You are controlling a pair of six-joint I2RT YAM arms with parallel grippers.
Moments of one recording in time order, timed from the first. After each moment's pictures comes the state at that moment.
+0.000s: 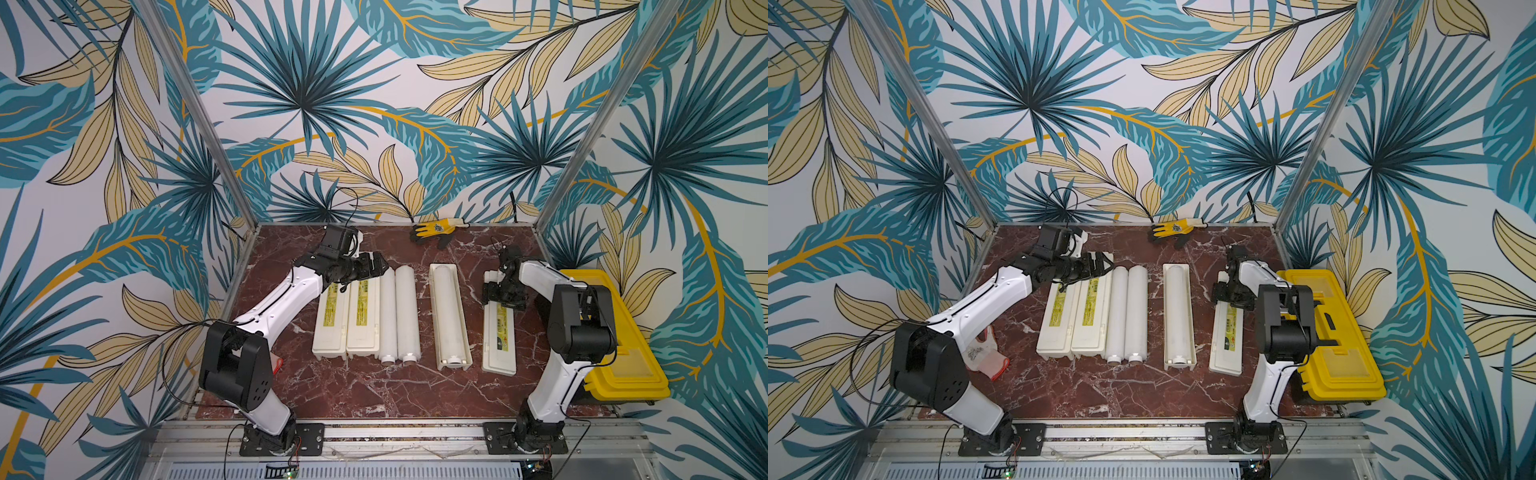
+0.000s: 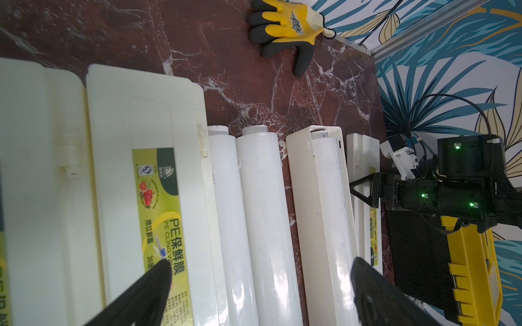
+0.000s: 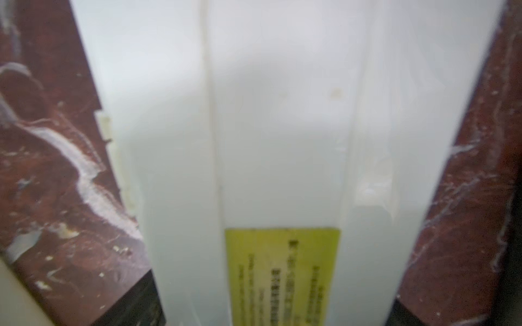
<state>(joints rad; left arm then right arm) -0.37 1.61 1.33 -0.51 0.34 -0.56 -0.05 1.88 1.30 -0.81 0.06 0.20</state>
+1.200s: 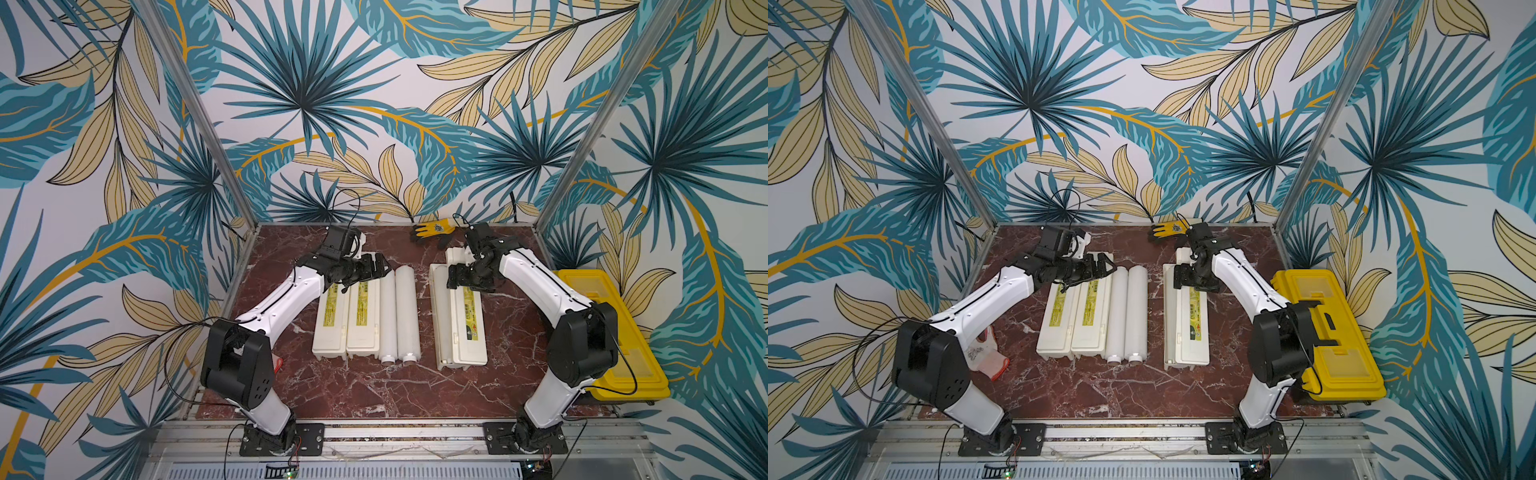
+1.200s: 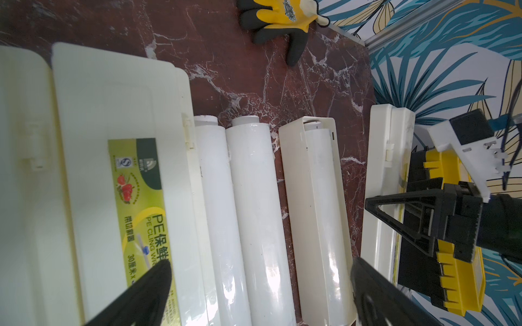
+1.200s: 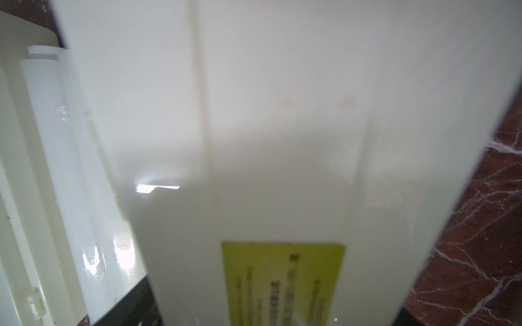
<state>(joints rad) -0.38 1.62 1.33 -0.51 0.39 -0.57 0.27 1.78 1.56 -1.05 -0.04 0.34</state>
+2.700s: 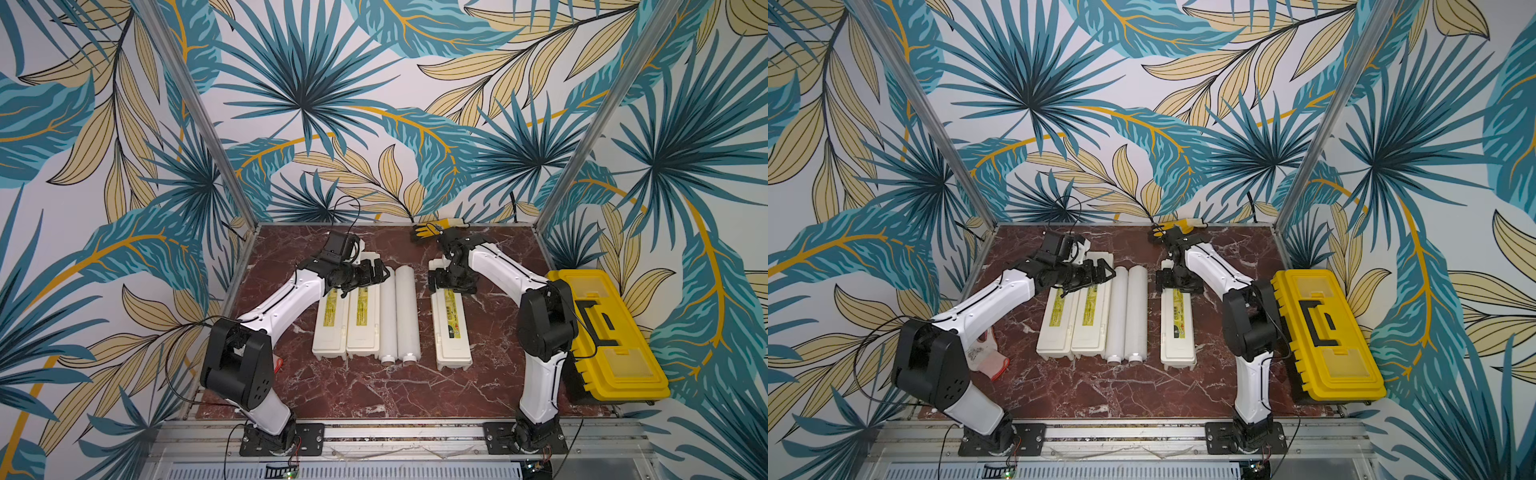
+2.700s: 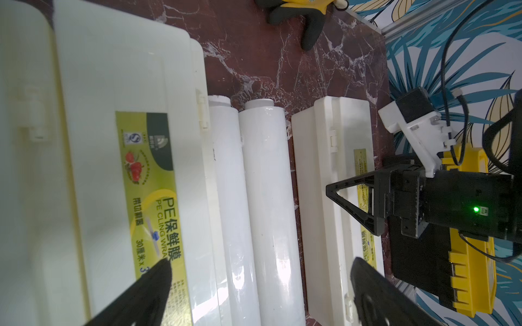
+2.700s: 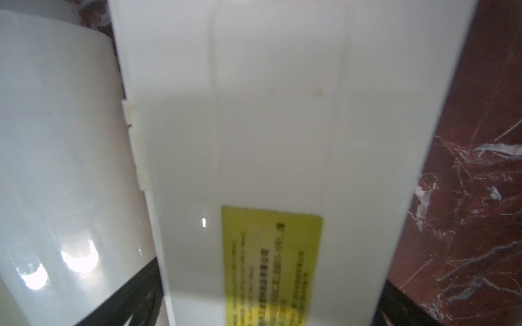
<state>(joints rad) -0.38 1.62 1.28 -0.50 0.38 -0.58 0.36 2.01 1.70 -1.10 0.02 0.39</state>
